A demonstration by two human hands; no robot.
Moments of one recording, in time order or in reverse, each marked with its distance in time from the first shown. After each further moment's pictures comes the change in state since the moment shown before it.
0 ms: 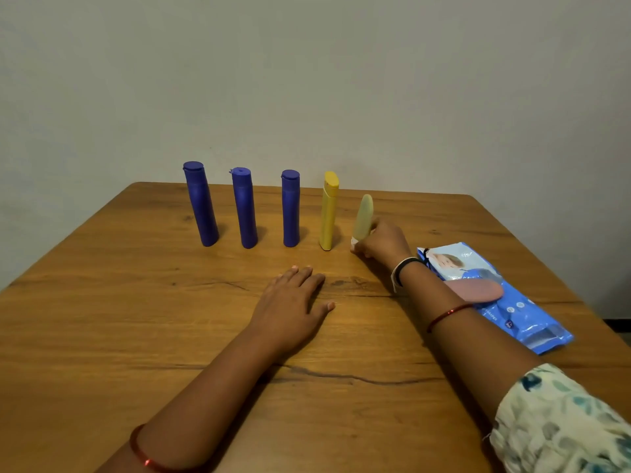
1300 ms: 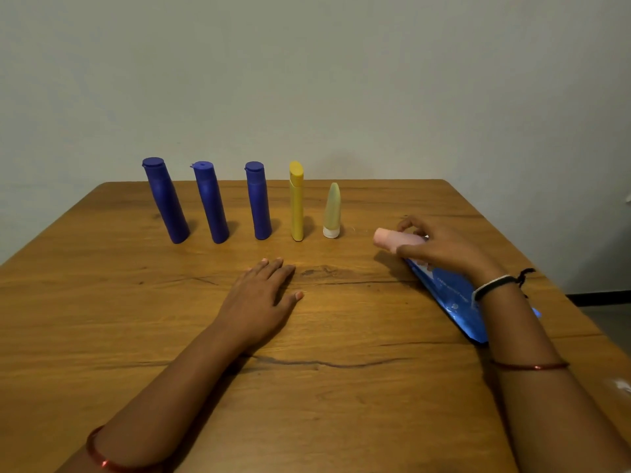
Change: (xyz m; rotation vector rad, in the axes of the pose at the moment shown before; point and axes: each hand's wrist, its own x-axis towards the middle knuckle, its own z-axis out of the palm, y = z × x) left_hand -0.004 0.006 0.000 0.034 -0.013 -0.040; right_hand -0.072 0.066 -0.109 -0.068 -0.154 -0.168
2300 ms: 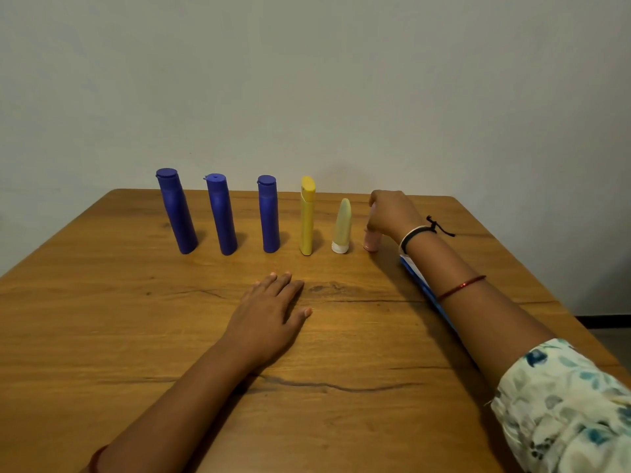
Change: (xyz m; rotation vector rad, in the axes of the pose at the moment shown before) left_hand 0.002 -0.003 0.003 0.017 0.018 0.011; right_hand 0.120 -0.058 0.027 -0.497 0.225 0.026
